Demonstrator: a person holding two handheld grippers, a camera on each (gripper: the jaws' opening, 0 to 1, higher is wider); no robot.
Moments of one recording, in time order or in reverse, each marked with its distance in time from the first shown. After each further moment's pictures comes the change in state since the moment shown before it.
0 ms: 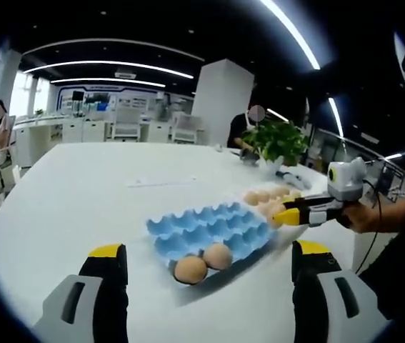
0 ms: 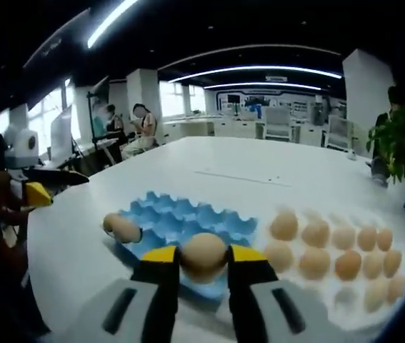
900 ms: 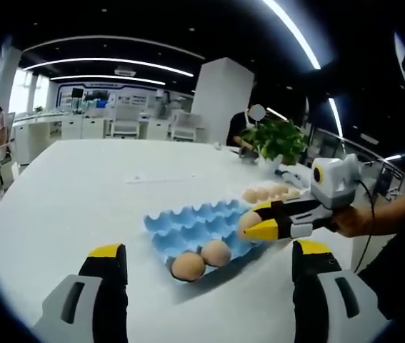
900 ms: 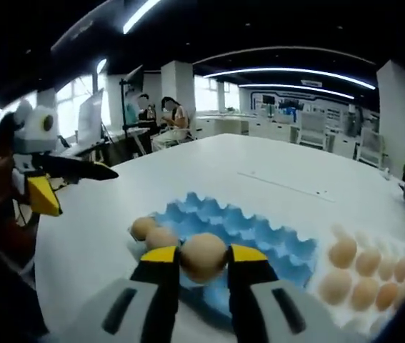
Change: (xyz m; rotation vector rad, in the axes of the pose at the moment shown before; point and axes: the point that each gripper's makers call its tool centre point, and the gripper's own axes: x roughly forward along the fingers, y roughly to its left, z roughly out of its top) left arm 0.001 -0.003 -0.005 -0.010 0.012 -0.009; right arm 0.046 0.067 0.004 -0.122 0.023 0.176
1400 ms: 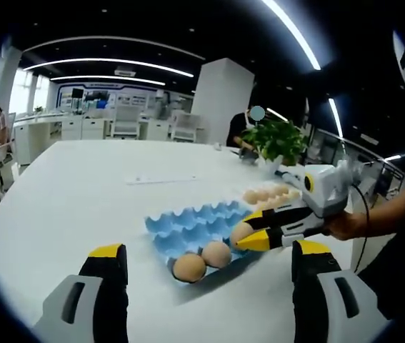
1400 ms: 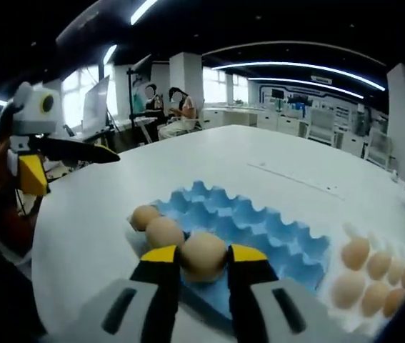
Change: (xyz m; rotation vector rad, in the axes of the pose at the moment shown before) left arm -0.001 0.002 0.003 0.000 -0.005 0.000; right arm 0.014 0.003 -0.014 -0.029 0.049 0.039
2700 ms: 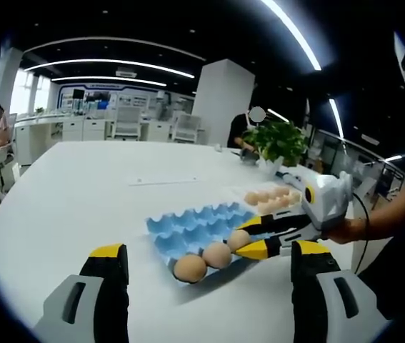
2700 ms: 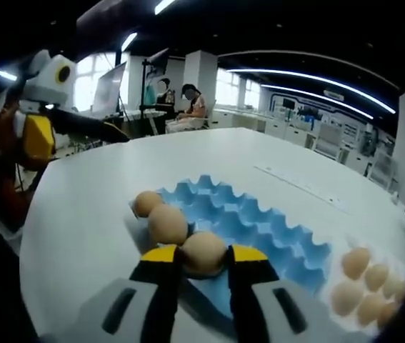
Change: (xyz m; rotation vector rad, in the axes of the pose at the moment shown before) left arm -0.001 0.000 0.001 0.003 -0.005 0.003; right arm 0.001 0.006 -0.009 -0.118 -0.007 0.004
